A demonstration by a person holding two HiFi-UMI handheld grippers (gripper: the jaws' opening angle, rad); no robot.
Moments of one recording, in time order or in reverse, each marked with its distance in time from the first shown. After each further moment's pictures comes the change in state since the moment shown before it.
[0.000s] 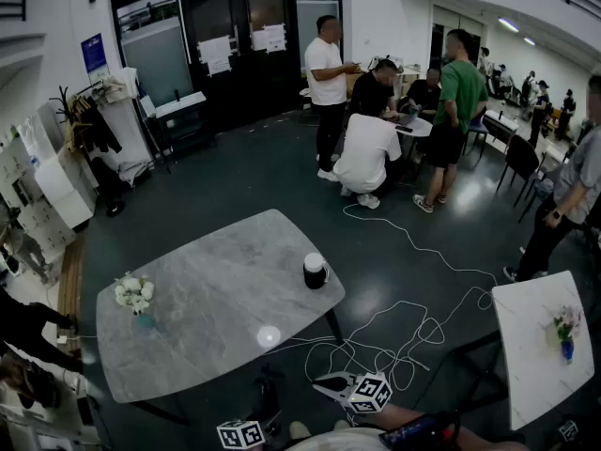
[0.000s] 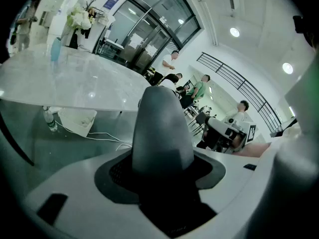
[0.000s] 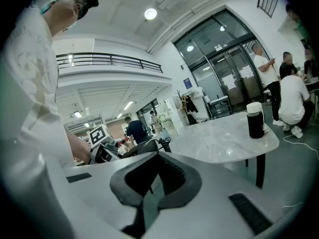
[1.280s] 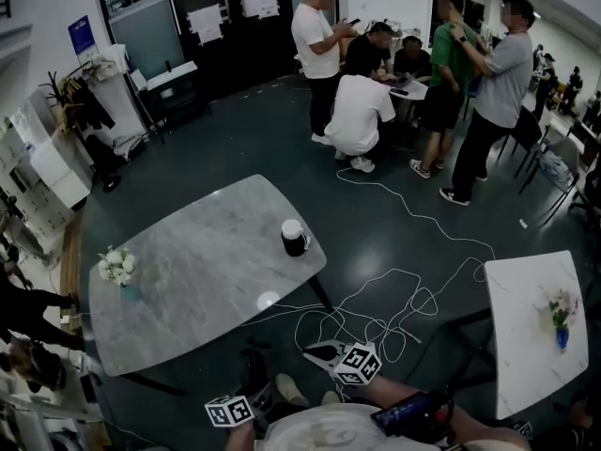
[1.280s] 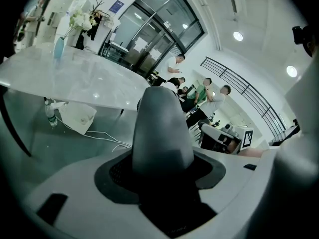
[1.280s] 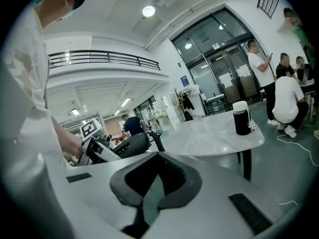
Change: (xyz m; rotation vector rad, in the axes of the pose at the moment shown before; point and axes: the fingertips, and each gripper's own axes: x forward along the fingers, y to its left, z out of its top) left arm 0.029 -0.049 -0.007 -0.050 -0.055 0.022; right arm -0.050 -0.039 -0.013 -0.002 0.045 -0.038
